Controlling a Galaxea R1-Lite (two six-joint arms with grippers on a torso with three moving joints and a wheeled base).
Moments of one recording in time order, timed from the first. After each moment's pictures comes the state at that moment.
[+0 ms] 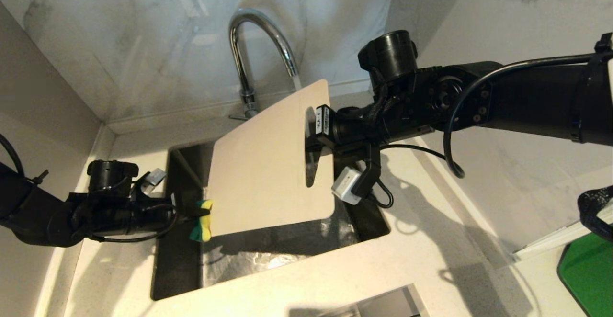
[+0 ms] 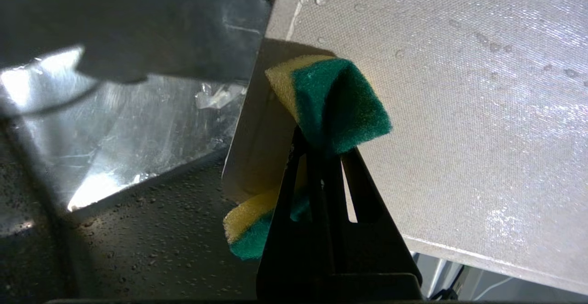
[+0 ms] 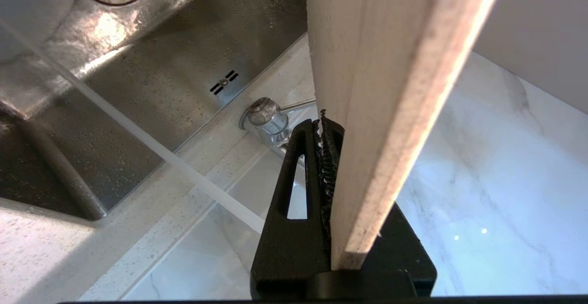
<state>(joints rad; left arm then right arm) -0.08 2.00 -0.88 -0.49 -0.63 -0.57 0.49 1.98 -1.84 0.35 0.51 -2.59</state>
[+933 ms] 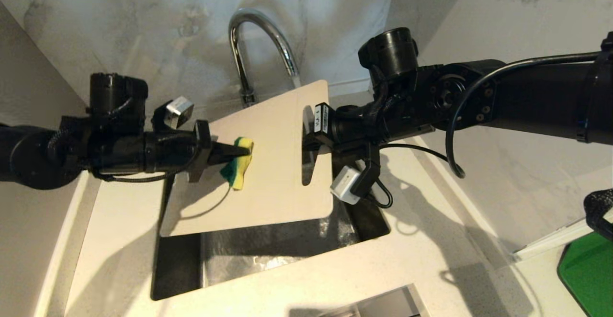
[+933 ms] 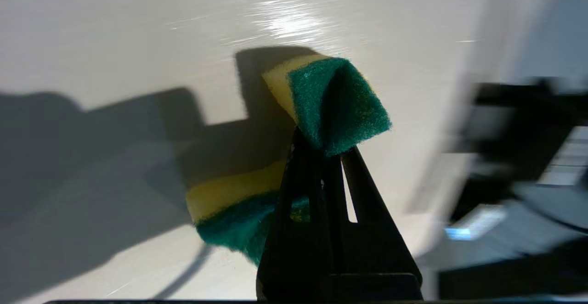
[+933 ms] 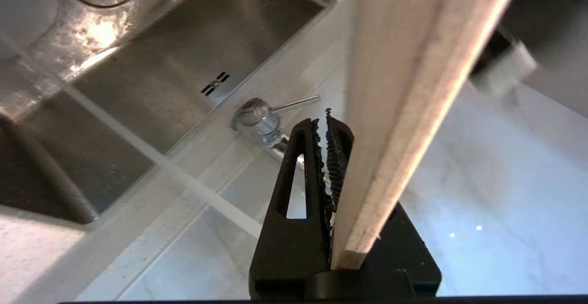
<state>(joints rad) -0.37 1.78 -1.28 -0.17 -0.61 -0.76 0.49 1.98 -1.84 0.35 0.52 -2.58</state>
